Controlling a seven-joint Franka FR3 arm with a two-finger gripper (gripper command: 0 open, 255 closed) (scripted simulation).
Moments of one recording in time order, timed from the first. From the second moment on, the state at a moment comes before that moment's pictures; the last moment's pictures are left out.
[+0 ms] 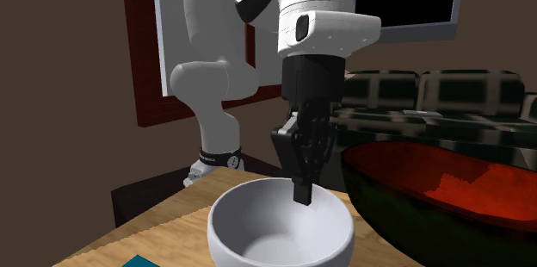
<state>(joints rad) -0.09 -0.36 -0.18 -2.64 -0.21 2.35 -0.26</state>
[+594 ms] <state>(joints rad) -0.09 -0.40 -0.17 -2.60 -0.20 2.27 -0.27</state>
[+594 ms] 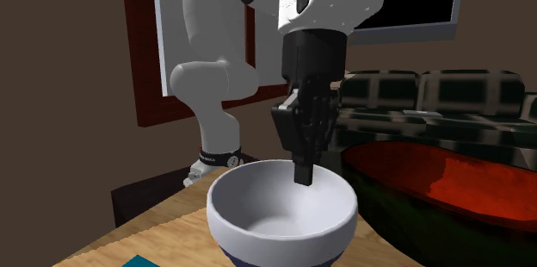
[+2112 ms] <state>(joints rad) -0.08 -0.51 -0.15 -2.37 -0.17 1.93 -0.30</state>
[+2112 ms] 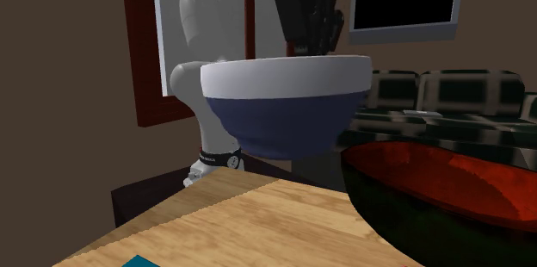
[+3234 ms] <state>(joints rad) 0.02 -0.29 0.04 -2.05 -0.10 1.80 -0.07</state>
